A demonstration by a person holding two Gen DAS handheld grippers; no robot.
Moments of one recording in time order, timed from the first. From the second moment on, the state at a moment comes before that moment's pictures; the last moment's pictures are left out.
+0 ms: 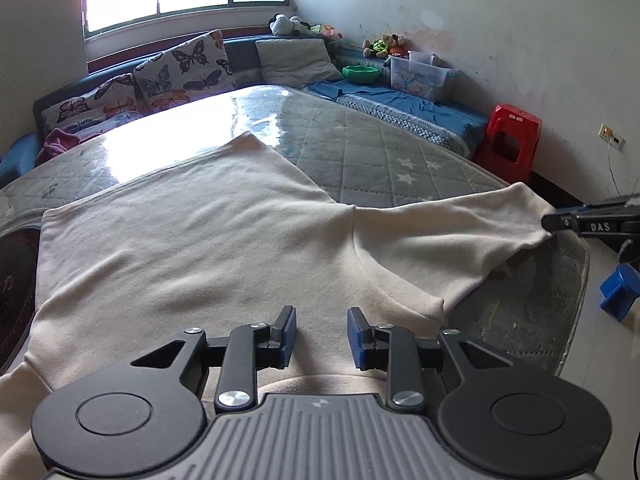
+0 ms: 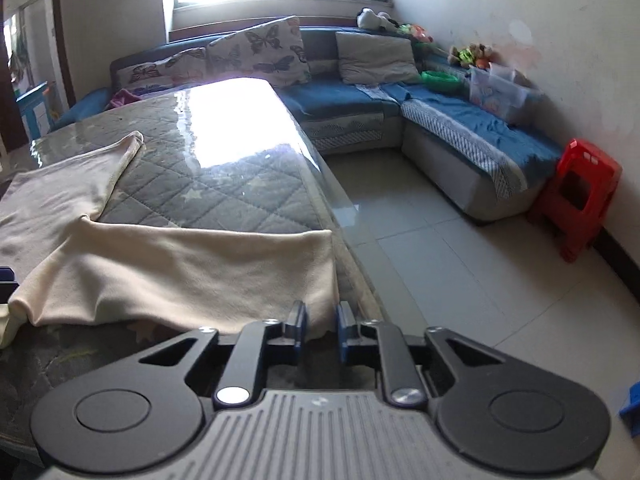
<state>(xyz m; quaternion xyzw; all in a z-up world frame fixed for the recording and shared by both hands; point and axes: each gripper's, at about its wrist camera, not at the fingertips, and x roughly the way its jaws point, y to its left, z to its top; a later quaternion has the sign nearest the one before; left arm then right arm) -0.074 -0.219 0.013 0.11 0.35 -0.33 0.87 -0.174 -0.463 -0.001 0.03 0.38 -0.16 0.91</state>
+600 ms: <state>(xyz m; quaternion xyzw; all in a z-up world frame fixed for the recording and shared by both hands) -0.081 -0.228 0.015 0.14 0.34 -0.35 0.86 -0.133 -0.491 0.003 0.02 0.34 -0.19 0.92</state>
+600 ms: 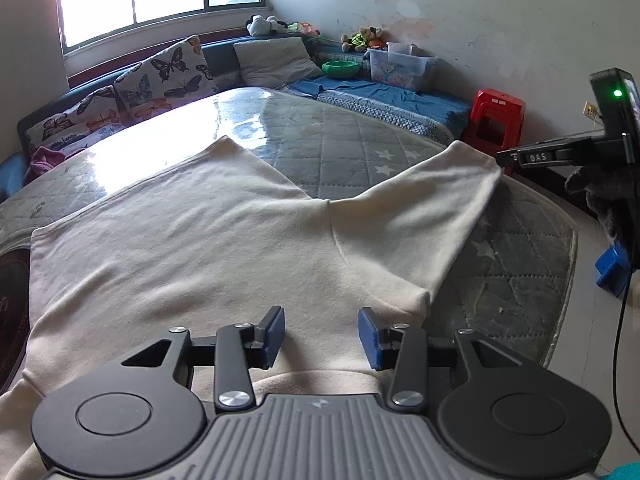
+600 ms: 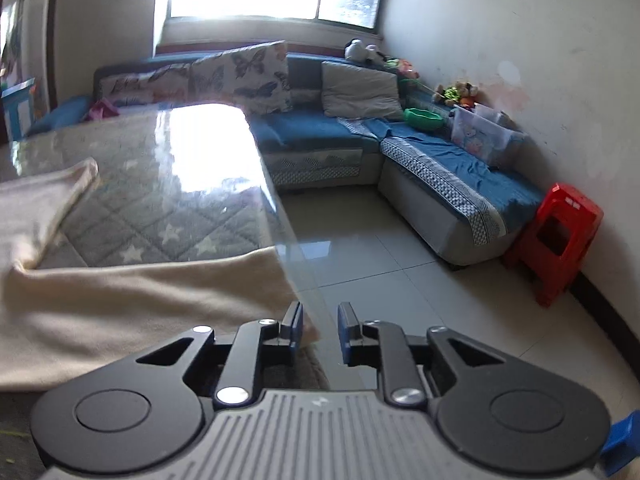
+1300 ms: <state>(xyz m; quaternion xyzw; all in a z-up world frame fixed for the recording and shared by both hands) -0.085 -0.235 0.024 0.14 0.33 -0.36 0.86 -0.138 -0.505 -0.007 0.16 0.33 -0.17 0.92</state>
